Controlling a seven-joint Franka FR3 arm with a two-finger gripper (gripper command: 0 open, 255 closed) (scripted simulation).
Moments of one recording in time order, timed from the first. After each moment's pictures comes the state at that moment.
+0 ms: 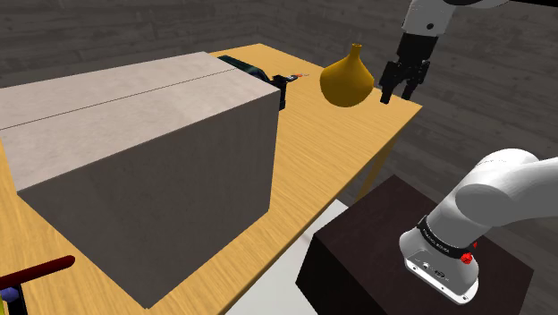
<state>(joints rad) -0.02 -0.76 -0.02 -2.40 0.06 1.54 0.11</state>
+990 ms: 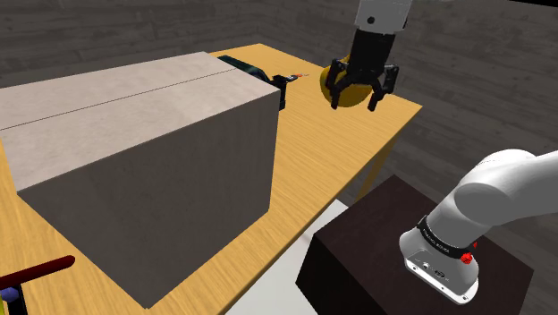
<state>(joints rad) -0.05 -0.65 0.35 -2.27 0.30 1.58 0.78</state>
